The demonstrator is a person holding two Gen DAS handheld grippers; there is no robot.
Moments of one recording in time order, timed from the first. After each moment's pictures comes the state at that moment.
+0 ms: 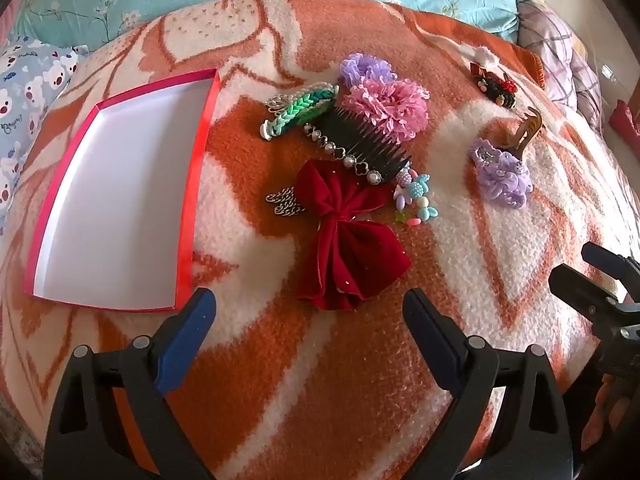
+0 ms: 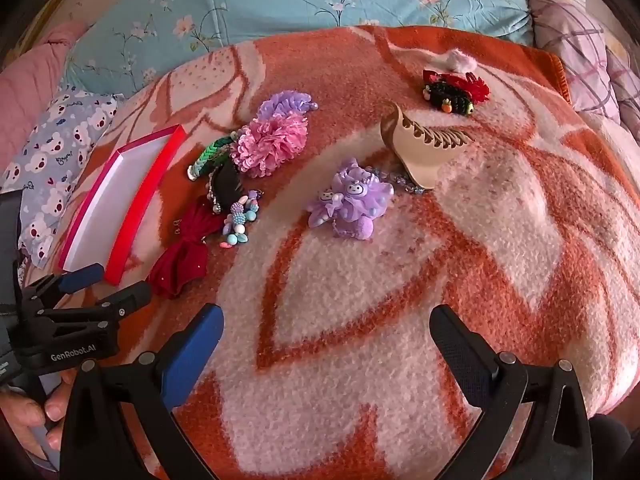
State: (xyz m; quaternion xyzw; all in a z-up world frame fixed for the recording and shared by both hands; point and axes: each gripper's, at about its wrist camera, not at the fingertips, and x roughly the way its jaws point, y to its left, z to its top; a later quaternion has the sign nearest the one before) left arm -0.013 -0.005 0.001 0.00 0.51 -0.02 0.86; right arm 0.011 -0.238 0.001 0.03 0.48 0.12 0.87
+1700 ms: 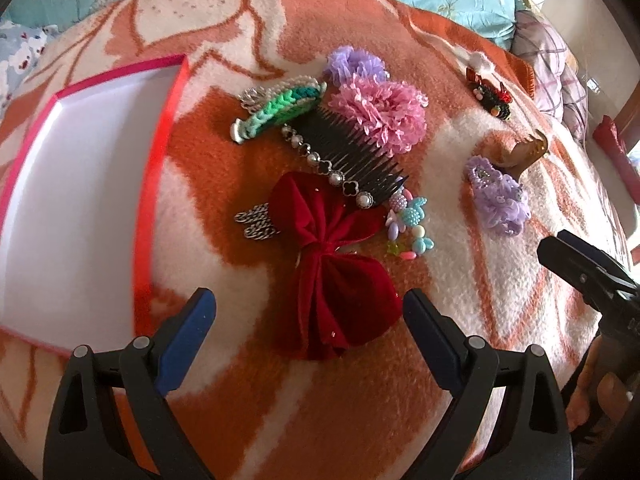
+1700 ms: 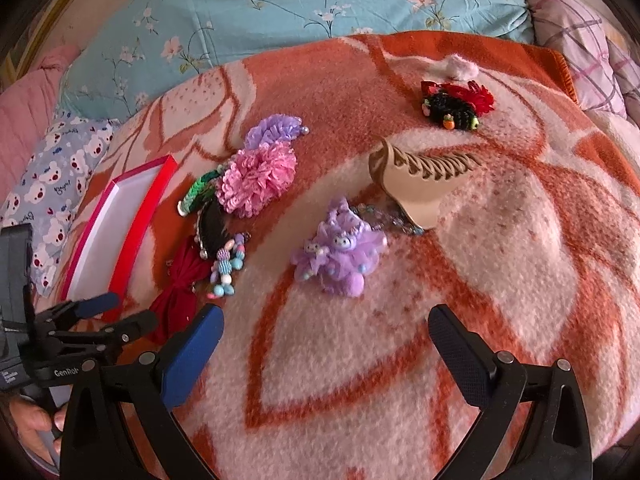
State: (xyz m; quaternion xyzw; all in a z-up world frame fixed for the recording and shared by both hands) left arm 0.027 -0.003 -0.018 -0.05 0.53 -0.07 0.84; right arm 0.058 -0.248 -0.004 0.09 0.47 0.15 0.86
